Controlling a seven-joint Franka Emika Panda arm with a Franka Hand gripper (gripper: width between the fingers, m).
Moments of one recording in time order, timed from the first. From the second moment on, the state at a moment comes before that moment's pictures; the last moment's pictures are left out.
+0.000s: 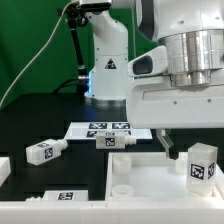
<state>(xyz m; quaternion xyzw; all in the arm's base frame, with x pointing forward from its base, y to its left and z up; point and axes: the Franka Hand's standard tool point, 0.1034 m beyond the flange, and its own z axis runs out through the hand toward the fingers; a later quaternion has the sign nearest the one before) 0.664 0.133 0.084 -0.97 0.23 -0.09 0.07</state>
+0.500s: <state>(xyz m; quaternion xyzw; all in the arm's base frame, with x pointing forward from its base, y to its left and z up) 0.661 0.143 0.085 -0.99 -0.13 -0.10 0.01</state>
